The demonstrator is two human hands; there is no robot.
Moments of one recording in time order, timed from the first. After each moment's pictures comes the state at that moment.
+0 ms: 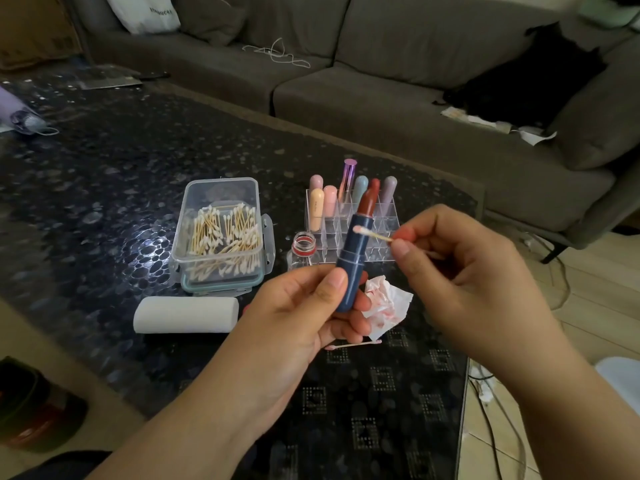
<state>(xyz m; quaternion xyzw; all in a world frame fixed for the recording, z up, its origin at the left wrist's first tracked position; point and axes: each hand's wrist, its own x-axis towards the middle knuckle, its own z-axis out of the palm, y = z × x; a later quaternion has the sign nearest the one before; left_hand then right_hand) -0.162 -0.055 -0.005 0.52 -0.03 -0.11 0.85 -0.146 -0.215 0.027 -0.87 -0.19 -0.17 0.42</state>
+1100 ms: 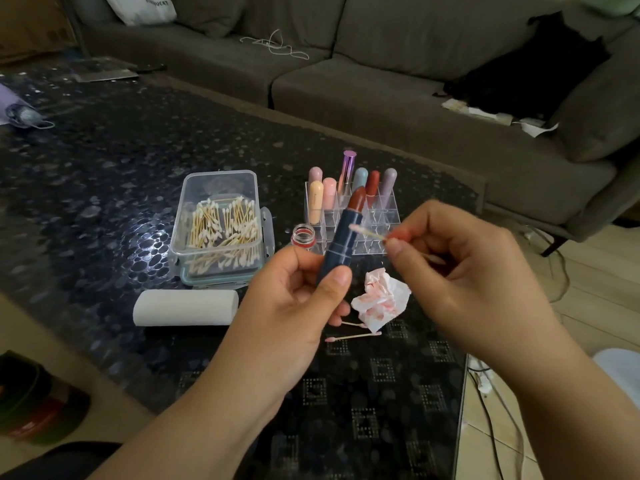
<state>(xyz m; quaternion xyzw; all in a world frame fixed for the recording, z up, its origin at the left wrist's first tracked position) -0.160 -0.056 -0.016 0.63 -0.02 0.00 0.77 -0.149 -0.214 0.026 -0.87 -0.22 -0.16 0.41</state>
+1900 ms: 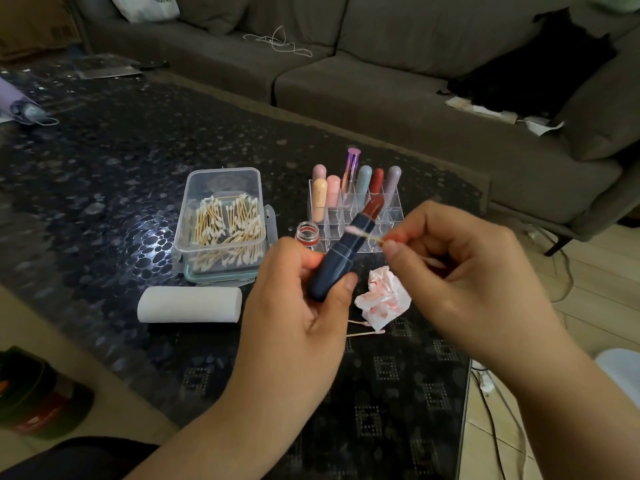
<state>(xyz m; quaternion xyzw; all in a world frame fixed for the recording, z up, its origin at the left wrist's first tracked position) -0.168 -0.058 -0.028 0.80 -0.07 0.22 0.56 -0.151 -0.208 0.027 -0.87 -0.22 -0.16 0.41</state>
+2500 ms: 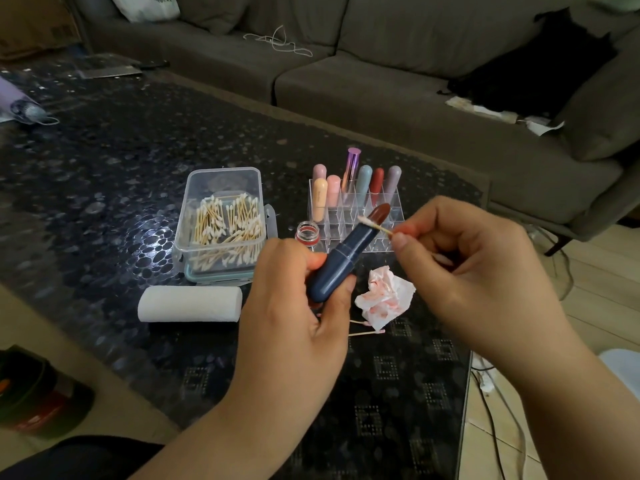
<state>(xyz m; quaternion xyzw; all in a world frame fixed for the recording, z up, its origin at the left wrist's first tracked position) -0.168 -0.058 -0.028 0.81 -0.11 0.31 0.48 -0.152 -0.209 0.030 -0.87 -0.20 -0.16 0.42</state>
